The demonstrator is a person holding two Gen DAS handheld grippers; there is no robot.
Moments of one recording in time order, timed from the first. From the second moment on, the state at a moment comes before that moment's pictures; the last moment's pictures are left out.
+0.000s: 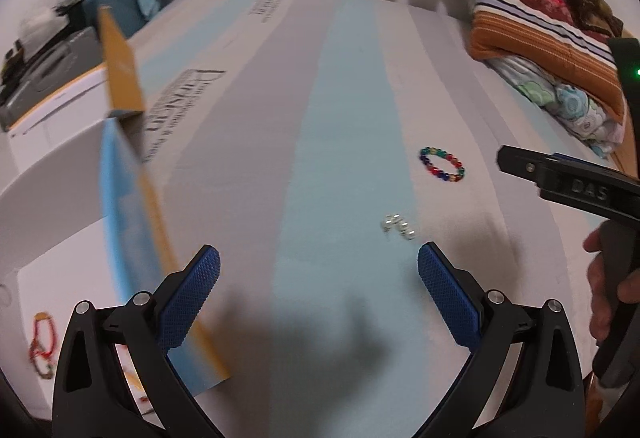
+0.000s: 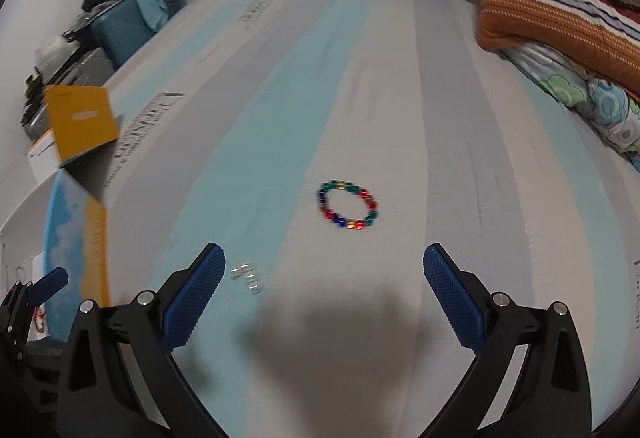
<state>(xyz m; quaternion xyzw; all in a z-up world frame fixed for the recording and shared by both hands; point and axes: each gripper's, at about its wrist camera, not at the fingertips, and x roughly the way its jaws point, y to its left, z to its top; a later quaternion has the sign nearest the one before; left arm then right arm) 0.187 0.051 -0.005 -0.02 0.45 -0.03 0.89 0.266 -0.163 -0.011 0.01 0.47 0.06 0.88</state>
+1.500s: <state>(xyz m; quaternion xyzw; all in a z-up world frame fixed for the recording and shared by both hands) 0.266 -0.013 -0.107 0.00 0.50 -0.08 0.86 0.362 -0.196 -0.121 0.00 0.52 0.05 0.85</state>
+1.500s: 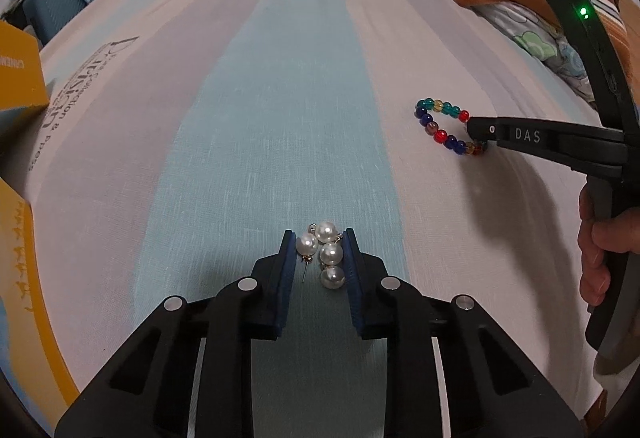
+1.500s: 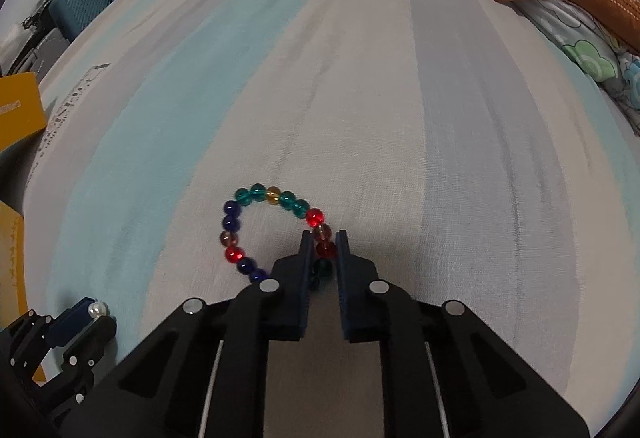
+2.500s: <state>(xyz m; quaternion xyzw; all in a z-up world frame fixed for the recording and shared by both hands) 0.214 0.035 -0.021 0.01 0.48 -0.03 0.88 0.269 -0.183 -0.020 -0.01 0.46 0.07 0.89</state>
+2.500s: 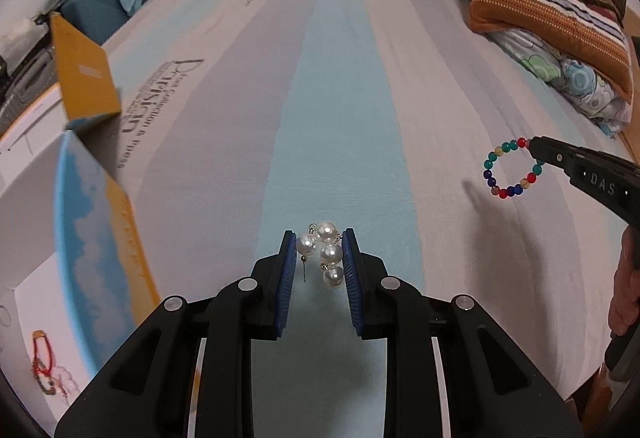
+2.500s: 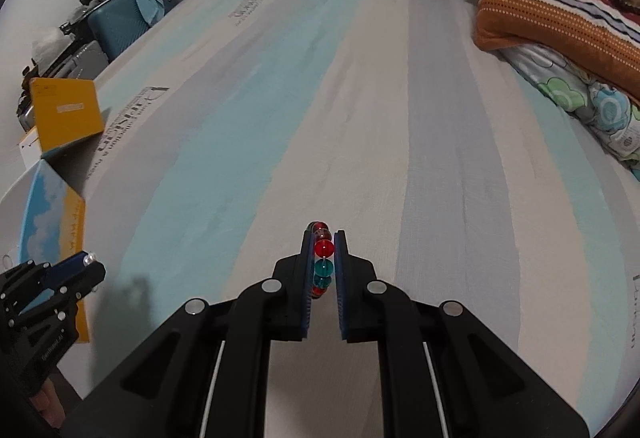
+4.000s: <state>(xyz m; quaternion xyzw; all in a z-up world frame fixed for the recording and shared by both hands) 0.071 0.323 0.039 -0.11 0.48 0.14 0.86 0.153 0.139 0.071 -0.10 0.41 0.28 0.86</state>
